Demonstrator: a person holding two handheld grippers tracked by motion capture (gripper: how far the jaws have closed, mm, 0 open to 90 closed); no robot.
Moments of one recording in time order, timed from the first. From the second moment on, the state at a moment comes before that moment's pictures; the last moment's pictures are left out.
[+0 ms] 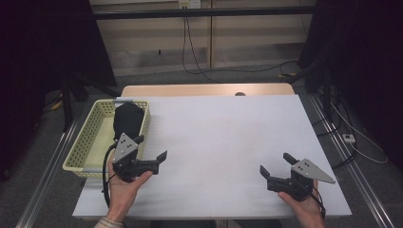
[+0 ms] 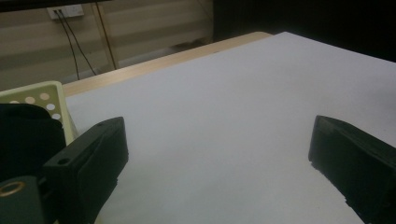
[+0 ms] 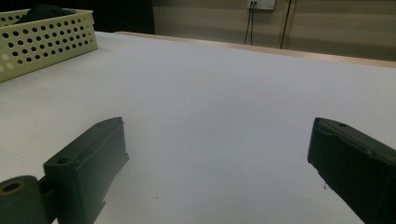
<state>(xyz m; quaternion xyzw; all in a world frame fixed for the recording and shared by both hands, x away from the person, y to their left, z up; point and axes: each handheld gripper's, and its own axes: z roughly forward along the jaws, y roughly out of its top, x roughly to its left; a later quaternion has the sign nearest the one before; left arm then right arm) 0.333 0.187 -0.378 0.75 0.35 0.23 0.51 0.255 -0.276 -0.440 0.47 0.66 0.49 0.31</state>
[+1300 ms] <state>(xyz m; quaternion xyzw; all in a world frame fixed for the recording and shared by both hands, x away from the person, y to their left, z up) 0.382 0.203 -0.344 0.72 0.39 0.26 0.51 0.256 -0.275 -0.440 0.47 0.67 0.49 0.30</state>
